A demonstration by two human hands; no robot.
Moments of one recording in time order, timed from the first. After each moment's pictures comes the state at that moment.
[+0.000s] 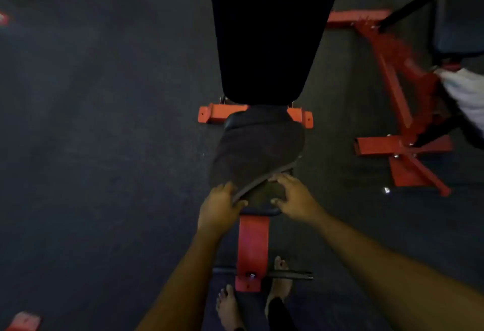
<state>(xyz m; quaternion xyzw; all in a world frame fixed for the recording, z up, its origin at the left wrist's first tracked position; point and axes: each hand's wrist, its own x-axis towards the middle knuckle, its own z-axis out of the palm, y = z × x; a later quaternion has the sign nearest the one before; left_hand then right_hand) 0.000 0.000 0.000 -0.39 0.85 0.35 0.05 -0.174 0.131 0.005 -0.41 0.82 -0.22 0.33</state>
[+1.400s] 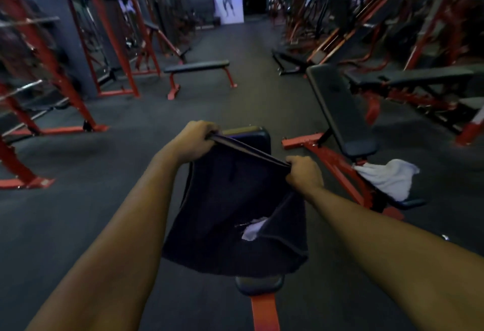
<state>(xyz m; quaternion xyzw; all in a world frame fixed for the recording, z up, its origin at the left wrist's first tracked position) -0.029 -0.071 0.515 -0.12 0.98 0.13 -0.11 -0.186 0.149 0.387 -0.28 0.92 -0.27 -0.03</state>
